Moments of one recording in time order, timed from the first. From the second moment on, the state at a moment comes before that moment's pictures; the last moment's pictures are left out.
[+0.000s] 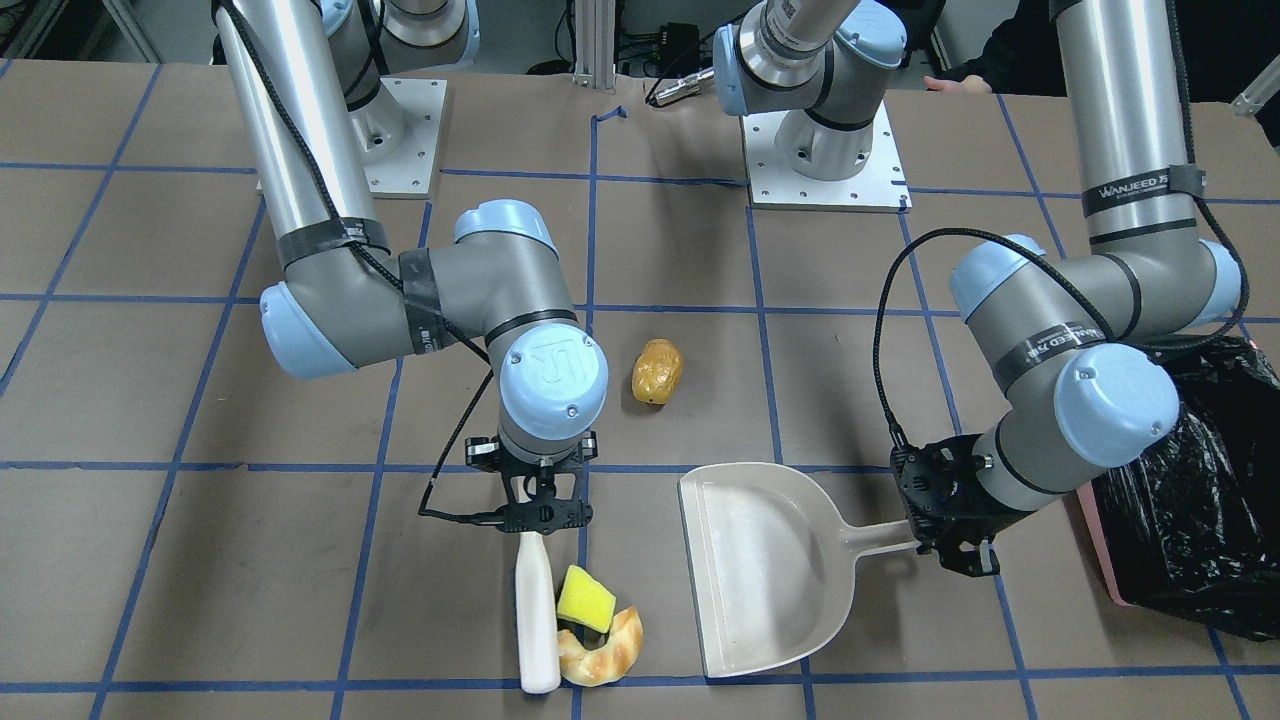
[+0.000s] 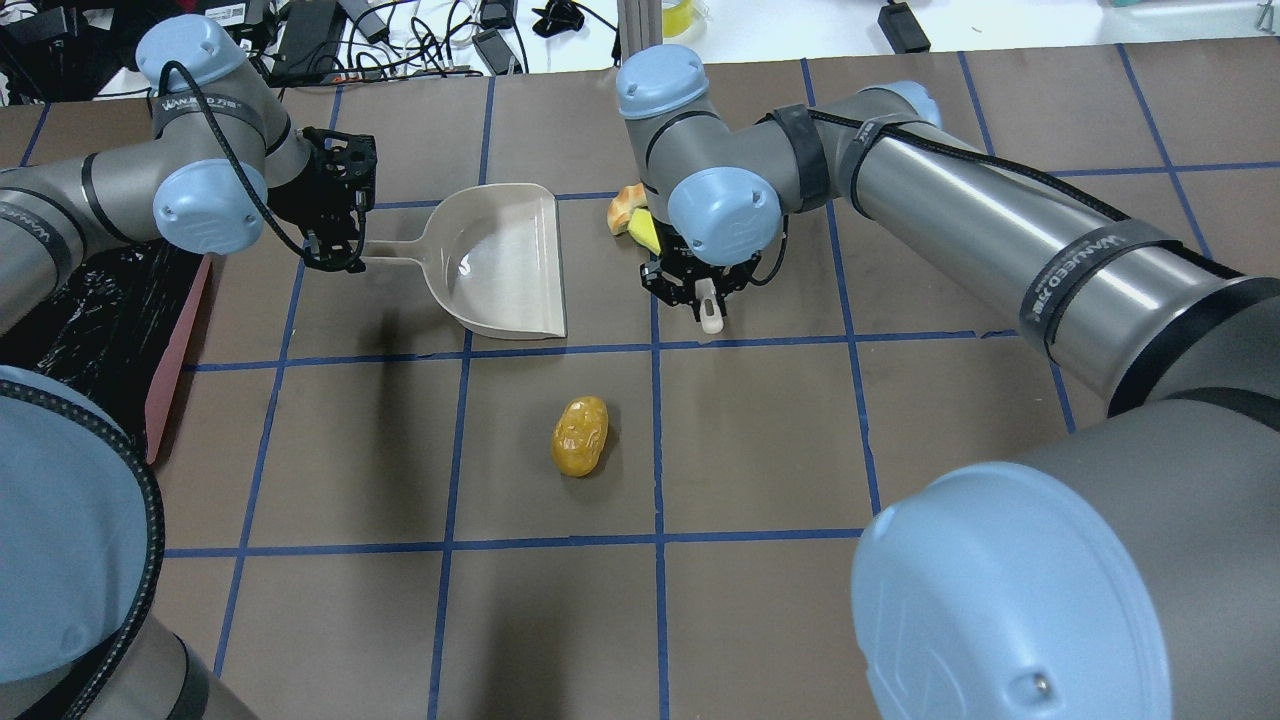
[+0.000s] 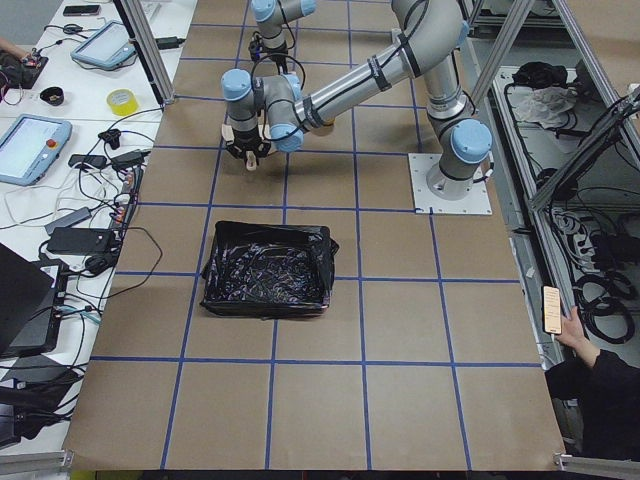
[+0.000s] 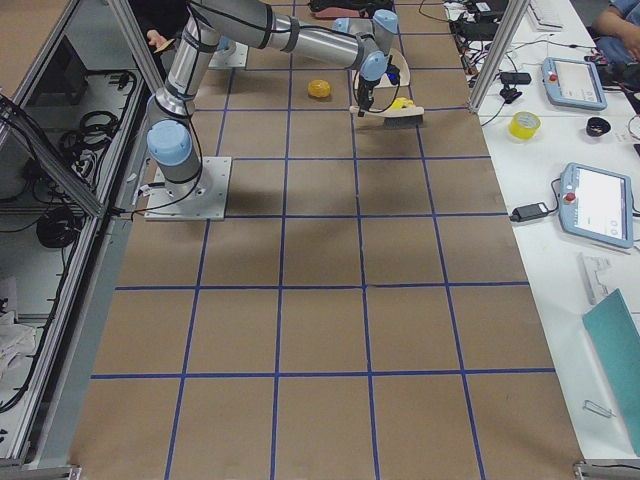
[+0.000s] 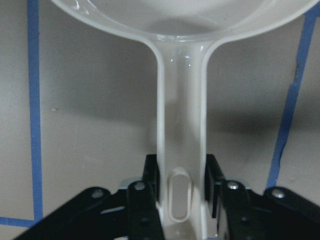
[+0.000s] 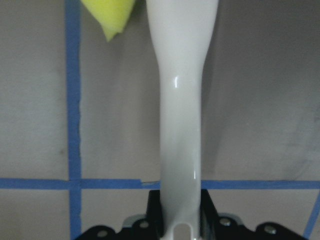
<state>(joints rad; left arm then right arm) -1.37 -2.05 -1.61 -1.04 1.54 1.66 1.91 -0.96 1.42 -1.83 -1.64 0.23</state>
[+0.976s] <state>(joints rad) -1.37 -2.05 -1.61 -1.04 1.54 1.67 2.14 -0.90 1.31 -1.86 -1.37 0.38</state>
